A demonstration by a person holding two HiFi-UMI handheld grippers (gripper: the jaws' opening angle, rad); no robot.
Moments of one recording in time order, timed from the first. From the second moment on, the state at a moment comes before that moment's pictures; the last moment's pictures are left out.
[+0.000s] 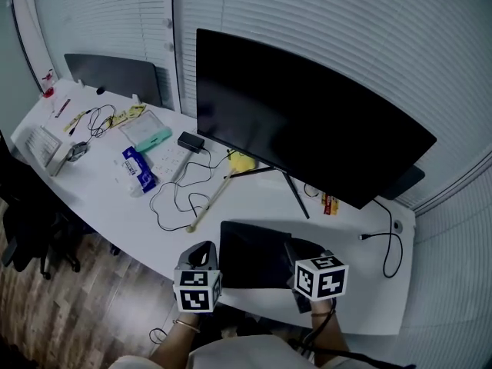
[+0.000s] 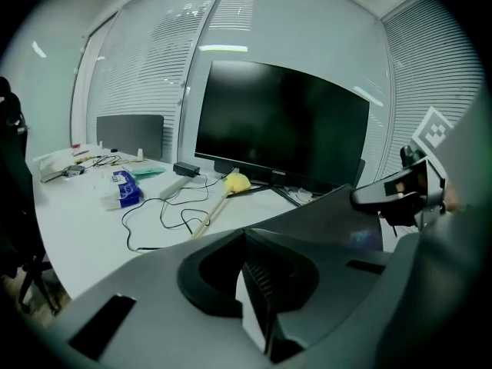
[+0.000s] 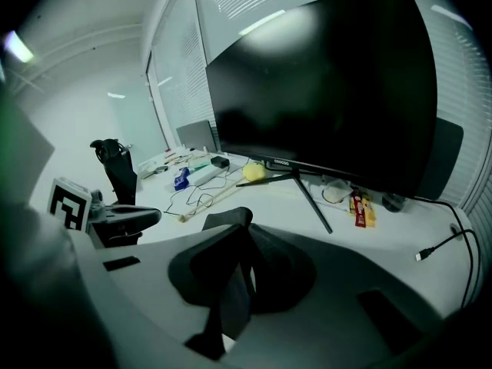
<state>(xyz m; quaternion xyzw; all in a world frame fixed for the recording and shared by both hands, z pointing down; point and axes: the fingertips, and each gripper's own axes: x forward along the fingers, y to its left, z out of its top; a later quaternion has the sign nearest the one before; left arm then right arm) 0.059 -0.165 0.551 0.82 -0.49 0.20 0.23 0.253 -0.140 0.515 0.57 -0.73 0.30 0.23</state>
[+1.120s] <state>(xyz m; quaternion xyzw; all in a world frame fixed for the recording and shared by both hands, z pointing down) 0.114 -0.255 0.403 0.88 -0.45 0.08 0.13 0.309 -0.190 0.290 0.64 -0.75 0.06 0.16</state>
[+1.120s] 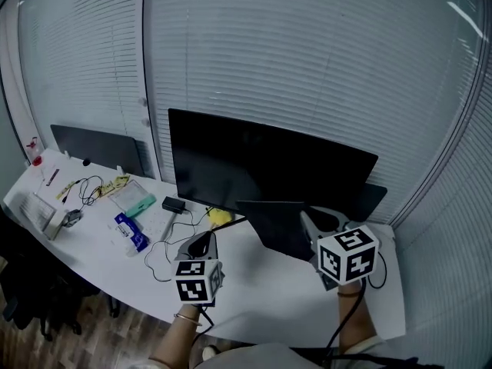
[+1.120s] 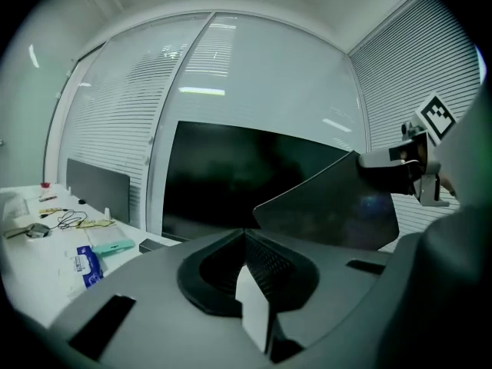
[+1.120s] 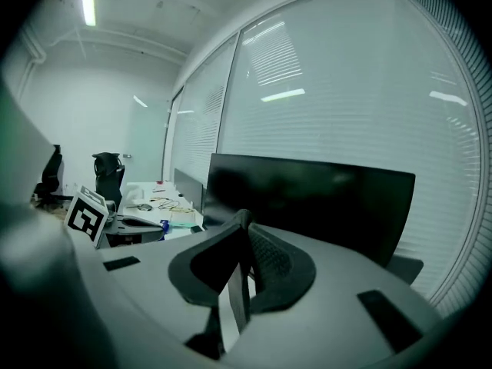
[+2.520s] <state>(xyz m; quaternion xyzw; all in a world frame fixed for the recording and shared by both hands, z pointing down) 0.149 -0.243 0.387 0.89 -0.43 0.07 0.12 0.339 -0.171 0.280 0.67 -0.72 0.06 0.15</state>
